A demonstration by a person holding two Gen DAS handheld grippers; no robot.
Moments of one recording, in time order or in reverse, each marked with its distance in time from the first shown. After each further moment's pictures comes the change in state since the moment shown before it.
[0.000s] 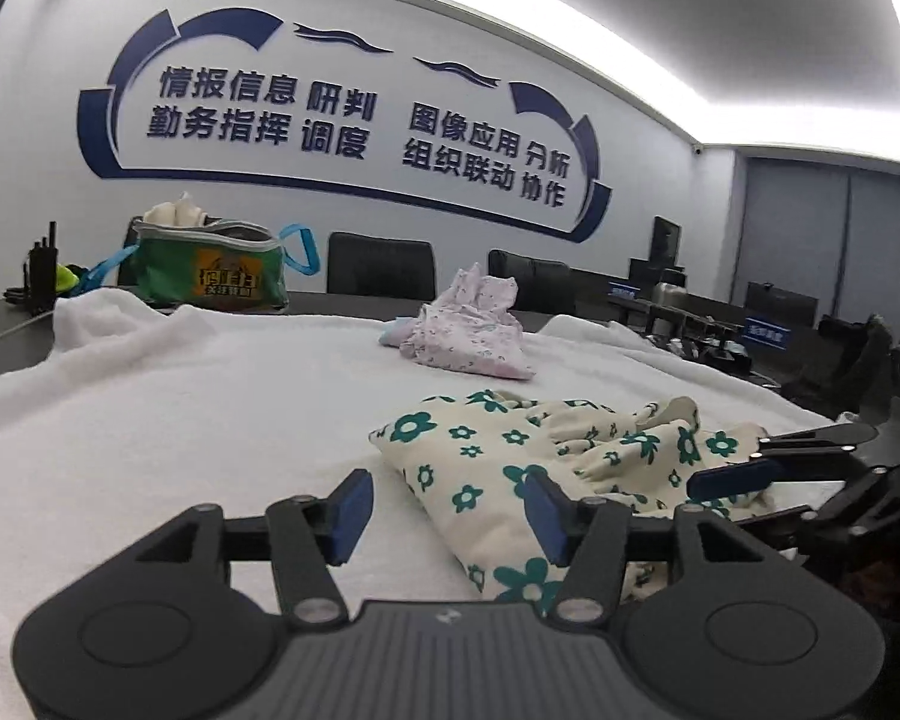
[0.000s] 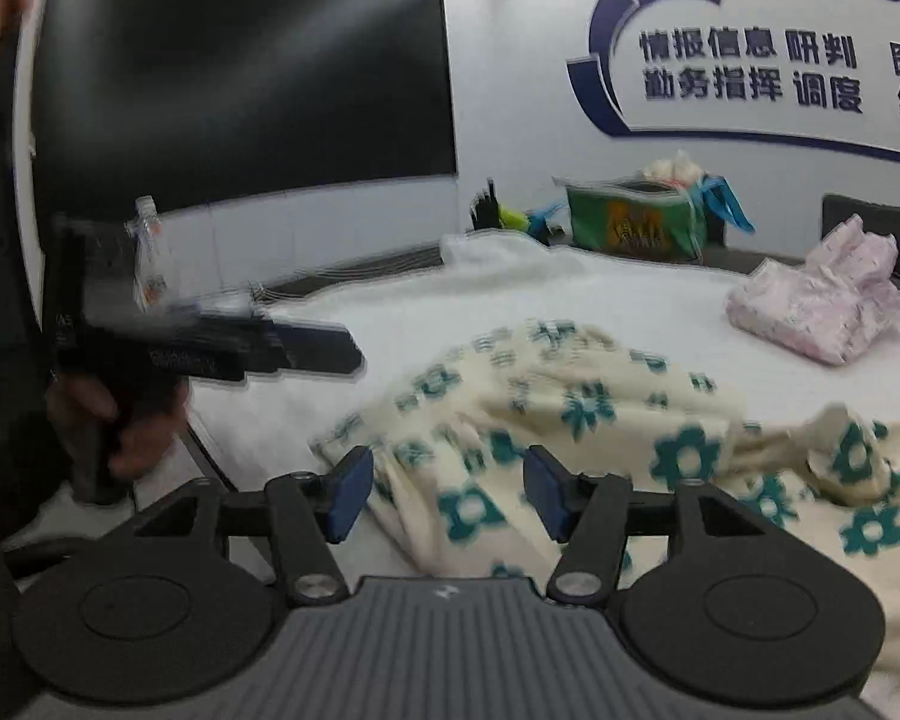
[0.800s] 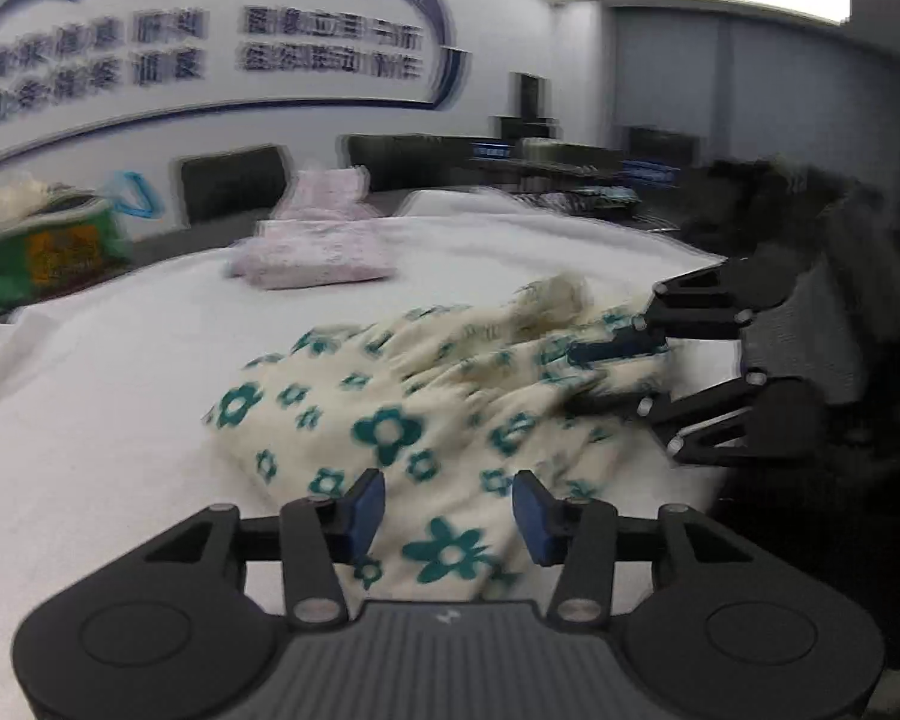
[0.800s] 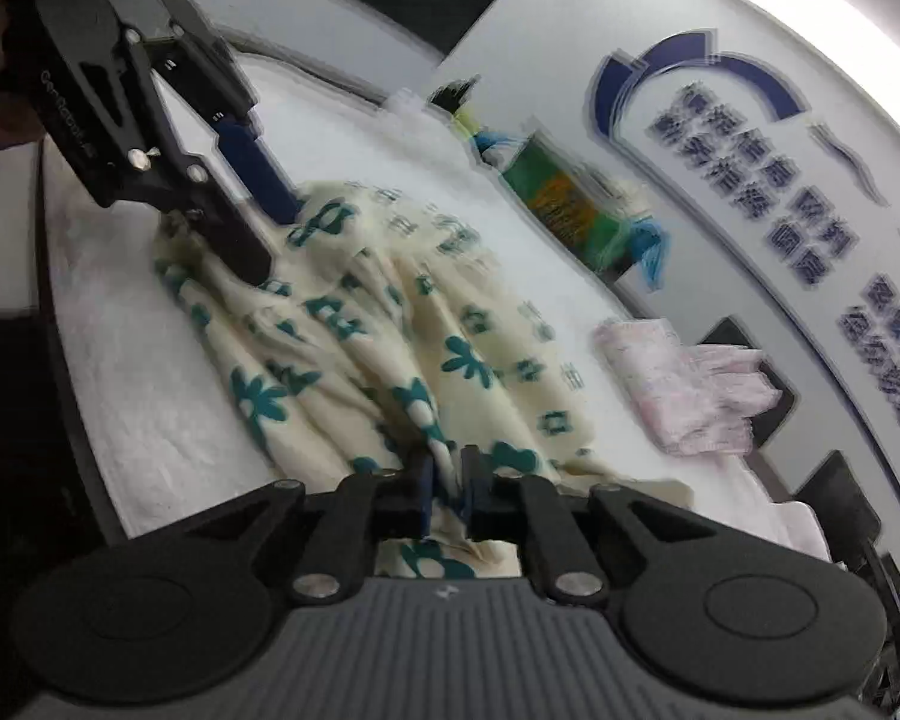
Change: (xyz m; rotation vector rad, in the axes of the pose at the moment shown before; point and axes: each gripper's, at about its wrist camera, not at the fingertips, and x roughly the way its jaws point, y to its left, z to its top) left arm 0.051 -0.028 0.042 0.232 0.275 -0.260; right arm 0.013 0.006 -0.025 -0.479 0.152 -0.396
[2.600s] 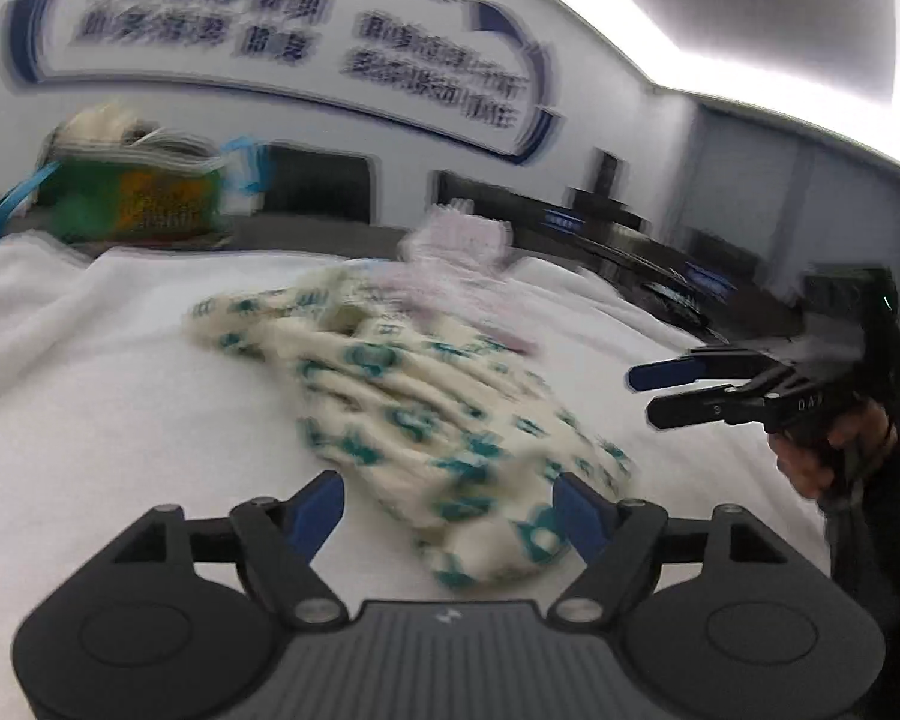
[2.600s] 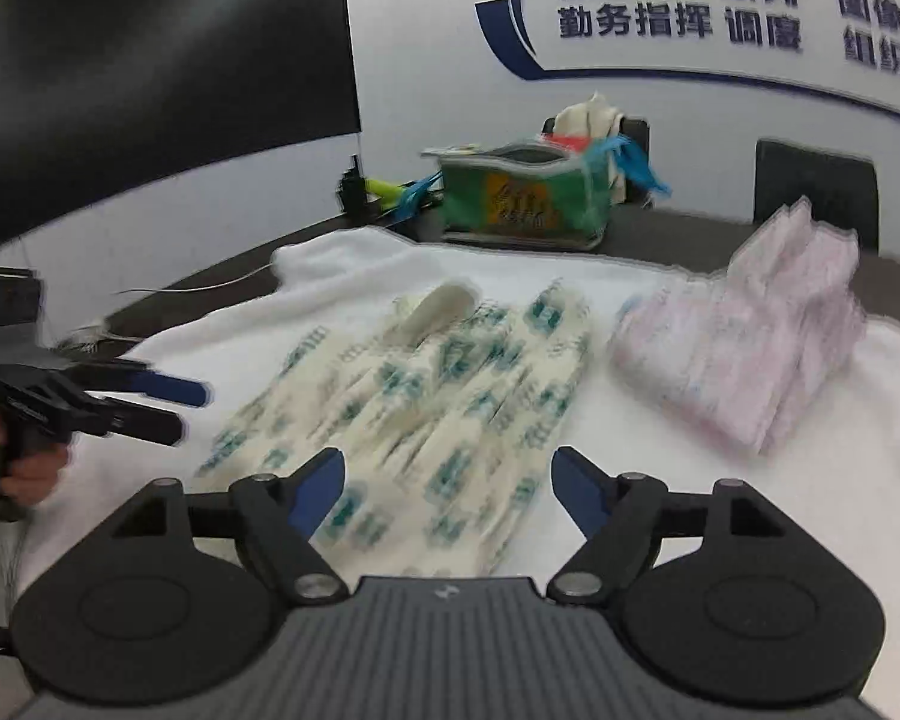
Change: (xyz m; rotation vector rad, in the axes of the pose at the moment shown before) left arm 0.021 0.109 -0.003 -0.196 -0.108 0.055; right arm 0.092 -0.120 0.062 0.592 -0.011 0.361
